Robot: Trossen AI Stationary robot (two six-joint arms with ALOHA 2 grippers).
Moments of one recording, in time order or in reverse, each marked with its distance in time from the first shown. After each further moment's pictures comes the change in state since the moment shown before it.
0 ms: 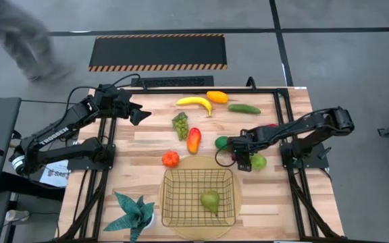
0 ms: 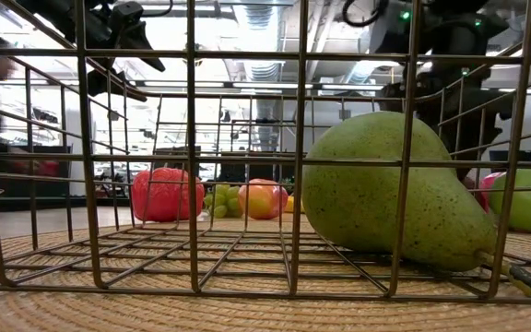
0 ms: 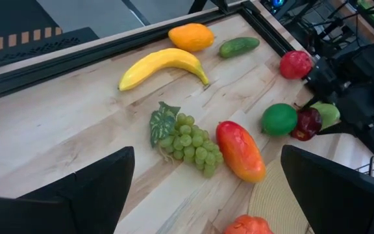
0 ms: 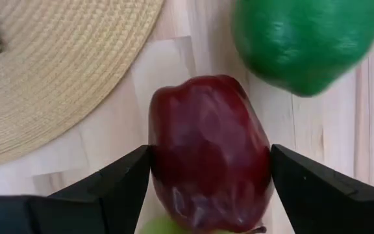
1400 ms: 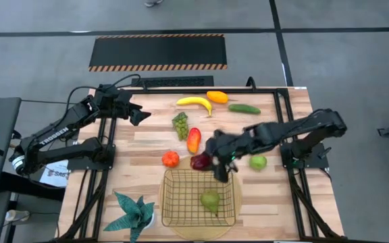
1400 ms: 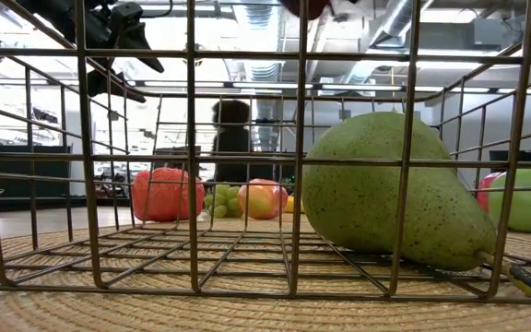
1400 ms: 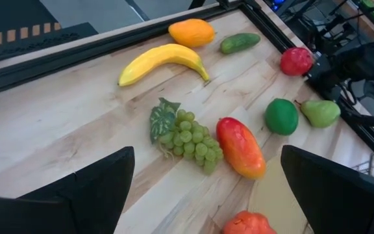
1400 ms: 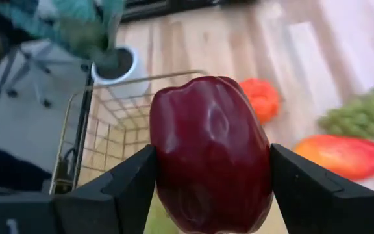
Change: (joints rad) left arm -0.001 0.000 0.000 -0.012 0.011 -0.001; right arm 0.207 0.114 0.721 0.033 0.015 0.139
